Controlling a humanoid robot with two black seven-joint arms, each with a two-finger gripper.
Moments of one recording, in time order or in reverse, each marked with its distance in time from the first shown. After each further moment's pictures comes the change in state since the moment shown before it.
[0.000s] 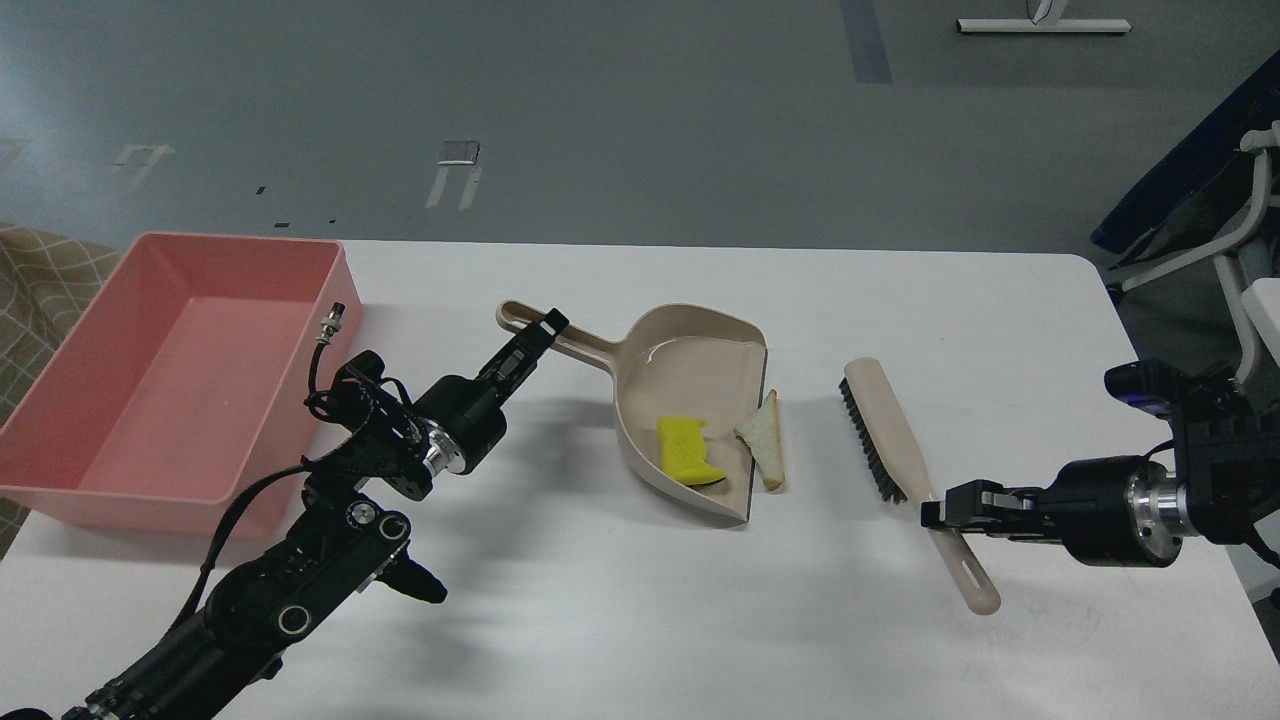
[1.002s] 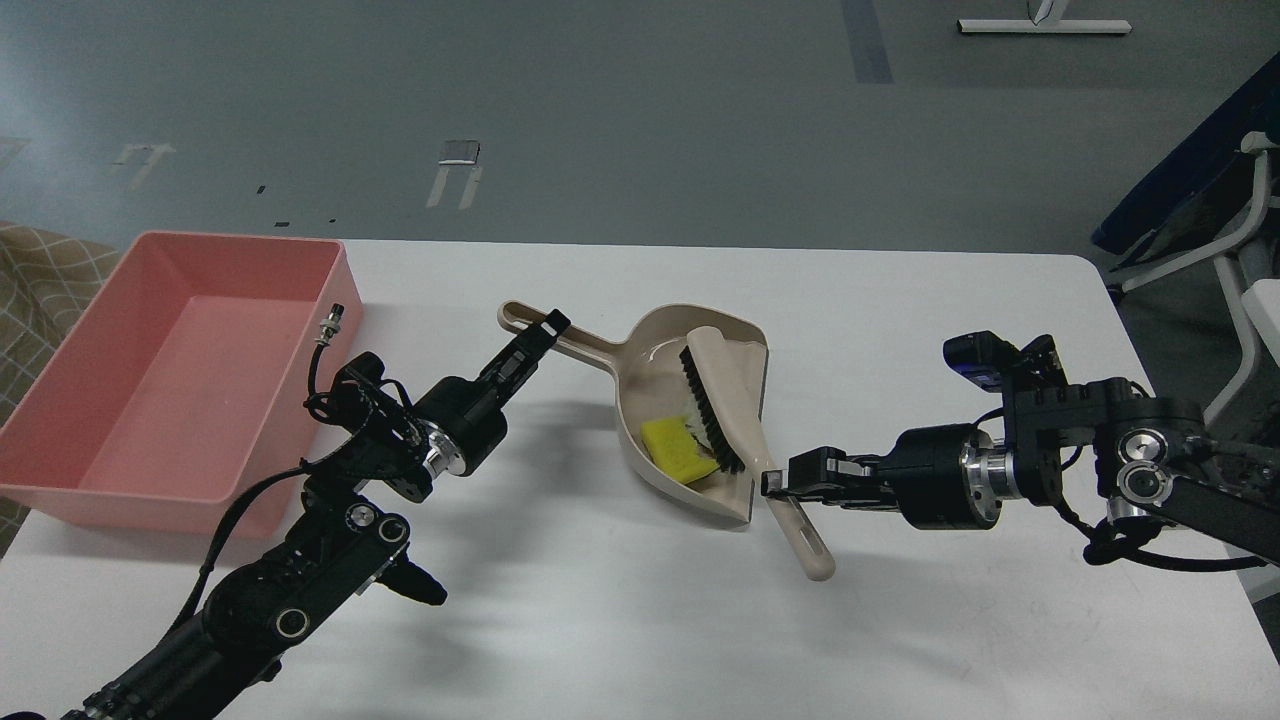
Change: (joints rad) left arm 0.005 0.003 0.000 -0.014 0.000 0.000 -0.003; right arm -0.006 0.299 0.094 -0.095 0.037 -0.014 0.025
